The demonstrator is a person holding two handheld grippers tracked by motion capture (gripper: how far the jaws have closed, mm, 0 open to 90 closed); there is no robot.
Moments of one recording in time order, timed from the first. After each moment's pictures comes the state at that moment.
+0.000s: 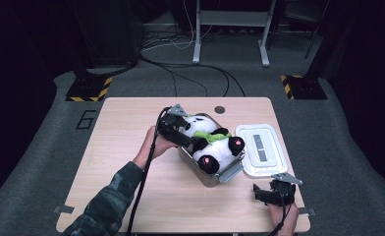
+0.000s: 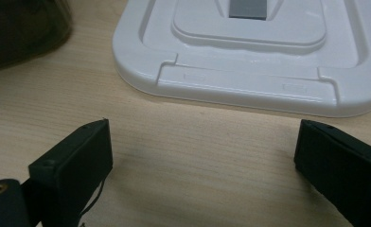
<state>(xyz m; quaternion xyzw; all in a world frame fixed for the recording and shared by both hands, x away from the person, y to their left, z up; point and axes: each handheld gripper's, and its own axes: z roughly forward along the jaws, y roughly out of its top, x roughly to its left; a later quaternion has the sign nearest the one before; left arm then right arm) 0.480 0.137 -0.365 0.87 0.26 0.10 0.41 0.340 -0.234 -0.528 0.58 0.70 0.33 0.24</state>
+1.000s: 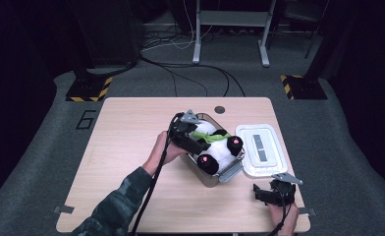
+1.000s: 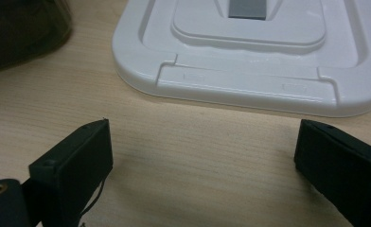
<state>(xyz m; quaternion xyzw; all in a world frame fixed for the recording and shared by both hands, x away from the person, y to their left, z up) 0.457 0.105 -0.365 0.87 0.23 0.11 0.42 0.340 -0.234 -0.529 0.58 0.70 0.33 0.24</state>
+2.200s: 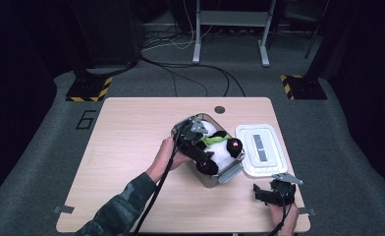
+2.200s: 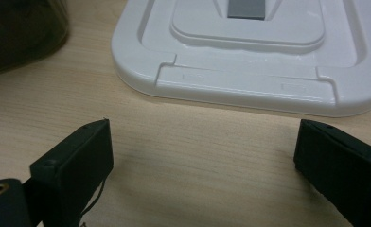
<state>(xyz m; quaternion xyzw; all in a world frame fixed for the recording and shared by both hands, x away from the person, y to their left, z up) 0.444 0.081 -0.377 0.89 0.22 0.14 0.36 0.340 -0.235 -0.529 0.58 0.70 0.33 0.24</state>
